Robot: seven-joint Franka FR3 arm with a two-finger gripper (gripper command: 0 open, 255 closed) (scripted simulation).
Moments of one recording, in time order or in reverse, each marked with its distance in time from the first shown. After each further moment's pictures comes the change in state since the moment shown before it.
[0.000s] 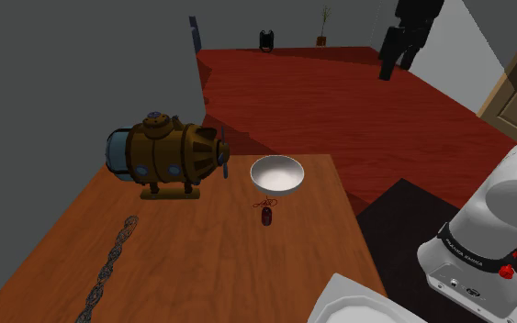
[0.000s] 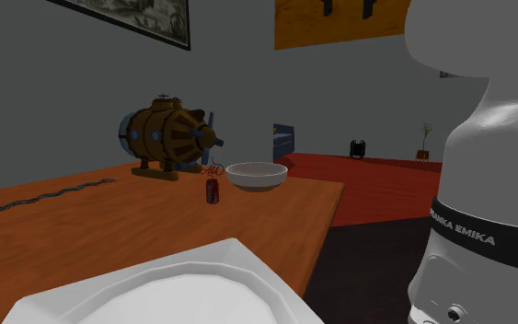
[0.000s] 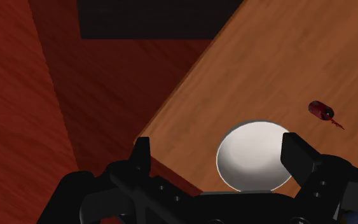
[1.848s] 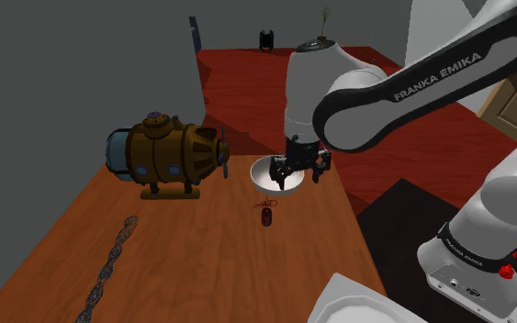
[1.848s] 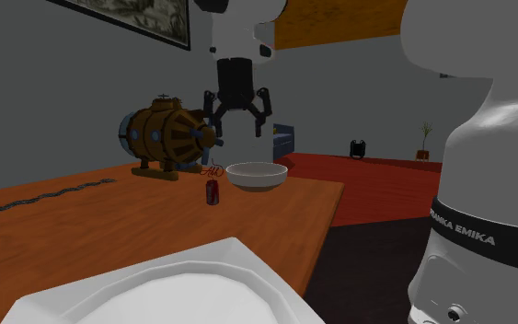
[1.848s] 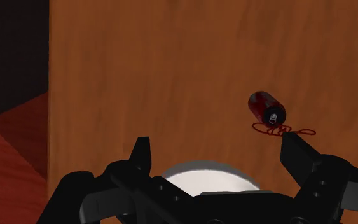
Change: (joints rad) arm -0.076 0.487 0.655 -0.219 0.209 0.739 0.889
